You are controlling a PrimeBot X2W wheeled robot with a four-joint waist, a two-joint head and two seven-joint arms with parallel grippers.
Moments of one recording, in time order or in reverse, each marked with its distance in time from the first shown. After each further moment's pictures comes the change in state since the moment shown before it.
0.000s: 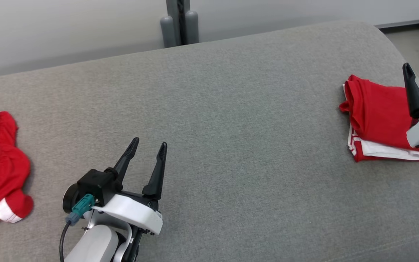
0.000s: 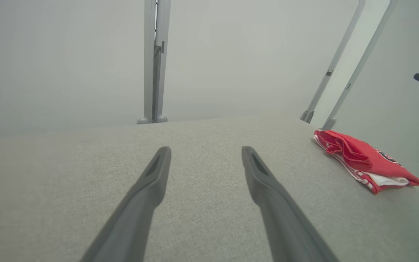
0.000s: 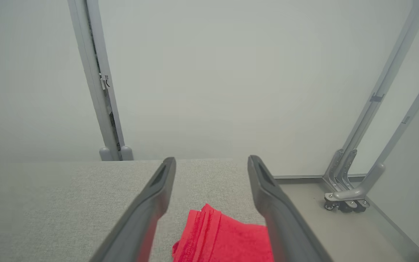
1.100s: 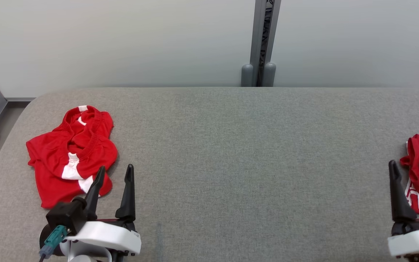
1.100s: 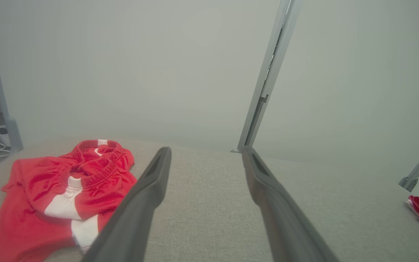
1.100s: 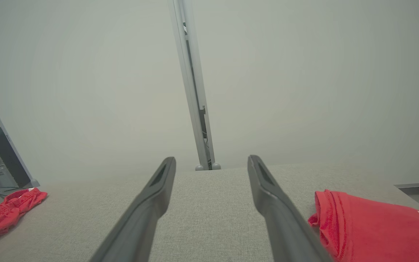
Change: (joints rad) left arm 0.173 -0.046 0.195 -0.041 0.026 0.021 -0.004; right arm 0.733 0.246 -0.450 -0.651 -0.192 0.000 0.045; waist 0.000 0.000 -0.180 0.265
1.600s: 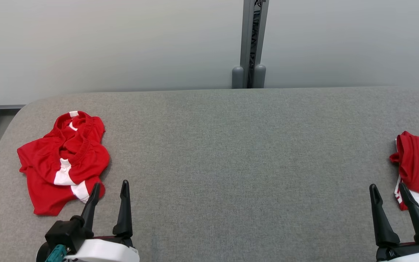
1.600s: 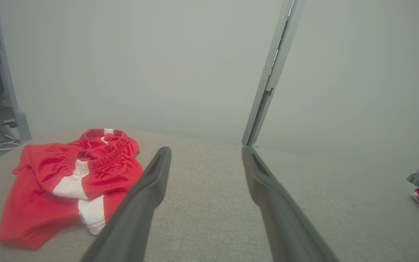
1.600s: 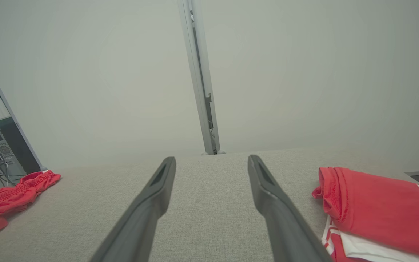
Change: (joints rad) left arm 0.103 -0.071 0.110 -0.026 0.099 -0.022 0.000; right arm 0.126 0.047 0.056 -0.073 -0.044 0.000 -0.028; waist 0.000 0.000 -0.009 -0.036
